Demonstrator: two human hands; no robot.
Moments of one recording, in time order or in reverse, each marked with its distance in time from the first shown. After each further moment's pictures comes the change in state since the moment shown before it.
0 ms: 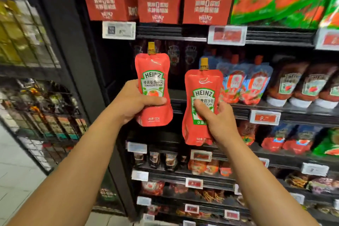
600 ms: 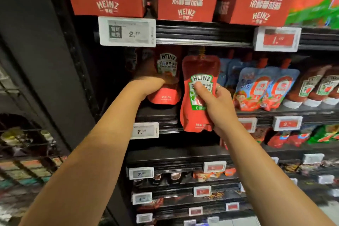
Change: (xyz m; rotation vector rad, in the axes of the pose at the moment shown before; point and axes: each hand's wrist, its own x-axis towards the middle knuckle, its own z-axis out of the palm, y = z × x) left_hand 0.174 -0.020 -0.032 0.181 -0.091 -0.020; right_hand 0.100 0.017 0.082 -0.090 0.214 0.066
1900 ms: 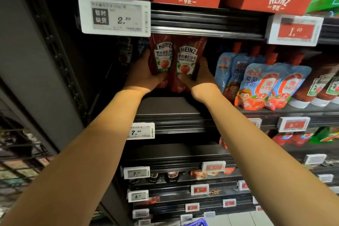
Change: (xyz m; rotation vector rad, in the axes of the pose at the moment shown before) left_hand 0.028 -0.046 0.009 0.213 0.235 0.294; right_hand 0.104 0.031 0.014 -0.682 -0.002 -0.120
